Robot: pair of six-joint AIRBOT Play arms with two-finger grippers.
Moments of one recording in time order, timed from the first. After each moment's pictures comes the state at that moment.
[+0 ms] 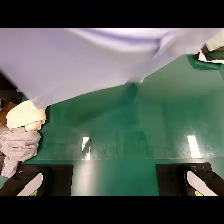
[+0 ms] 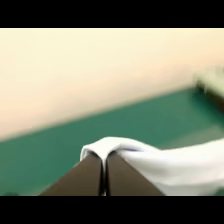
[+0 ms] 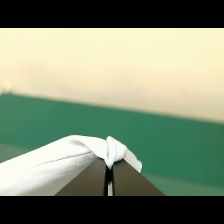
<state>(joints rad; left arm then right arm) 0.03 -0.91 2.13 1.13 -1.21 -1.40 -0.10 -0.95 1.94 -1.19 1.13 1.46</state>
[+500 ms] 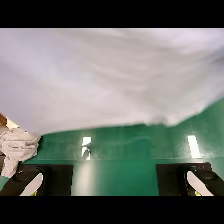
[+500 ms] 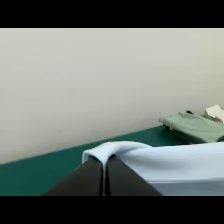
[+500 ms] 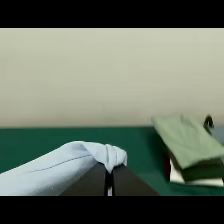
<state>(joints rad) 0.03 -0.84 1.98 1.02 -1.13 -1.42 -0.10 -0.89 2.04 -1.56 1.31 1.63</state>
